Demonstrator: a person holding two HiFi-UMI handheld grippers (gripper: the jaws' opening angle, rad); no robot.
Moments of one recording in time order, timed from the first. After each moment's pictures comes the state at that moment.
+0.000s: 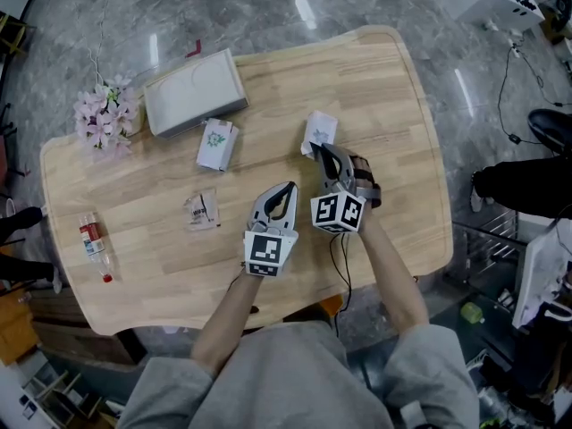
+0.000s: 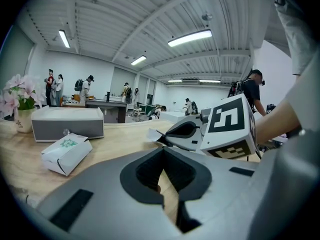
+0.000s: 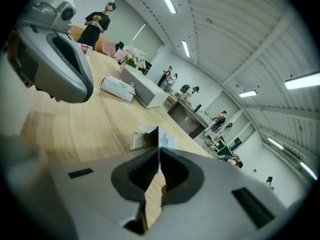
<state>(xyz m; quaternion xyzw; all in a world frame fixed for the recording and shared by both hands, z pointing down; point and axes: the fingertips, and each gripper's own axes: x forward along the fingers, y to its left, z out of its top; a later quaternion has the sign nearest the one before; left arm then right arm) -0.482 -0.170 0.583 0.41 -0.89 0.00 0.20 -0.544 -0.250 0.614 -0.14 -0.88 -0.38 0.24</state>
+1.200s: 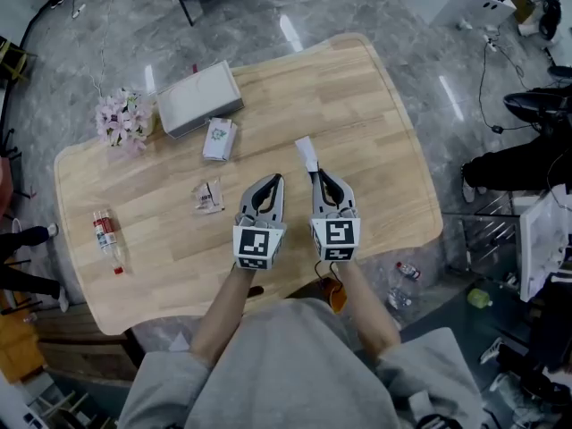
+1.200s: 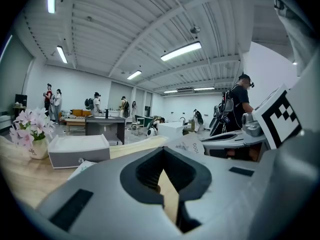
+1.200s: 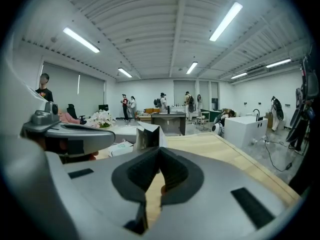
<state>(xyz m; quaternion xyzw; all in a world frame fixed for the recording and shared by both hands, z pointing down) -0.446 -0.140 0.495 0.42 -0.90 0.01 0.13 -0.428 -0.225 0.511 -0.01 -0.98 0.00 0.18</state>
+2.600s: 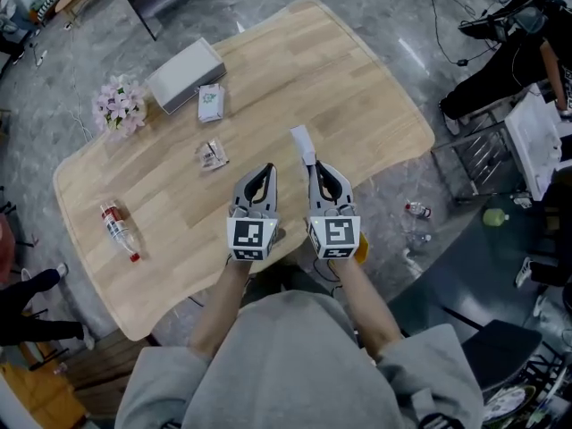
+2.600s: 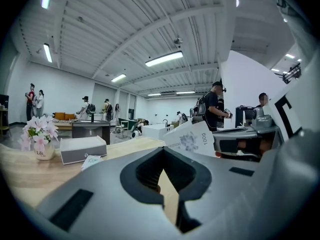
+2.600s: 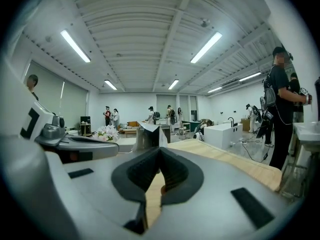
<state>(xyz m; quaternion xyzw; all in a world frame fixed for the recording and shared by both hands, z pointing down) -0.319 -0.046 0.466 0.51 -0.86 0.02 0.10 -0.269 -0.123 0.458 0.11 -0.99 0.01 0.09</state>
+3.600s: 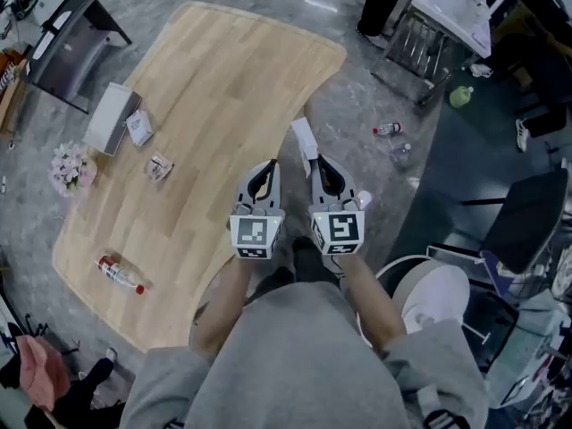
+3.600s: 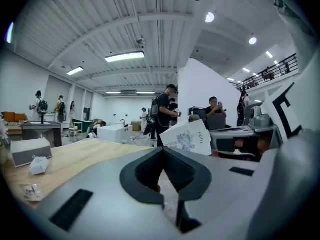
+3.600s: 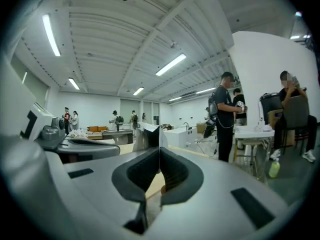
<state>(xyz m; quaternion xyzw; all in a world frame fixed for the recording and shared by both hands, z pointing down) -0.122 -0.072 0.449 0.71 -0.70 0.04 0.07 -0.048 -0.115 0.440 0.35 -0.93 0.03 0.06</state>
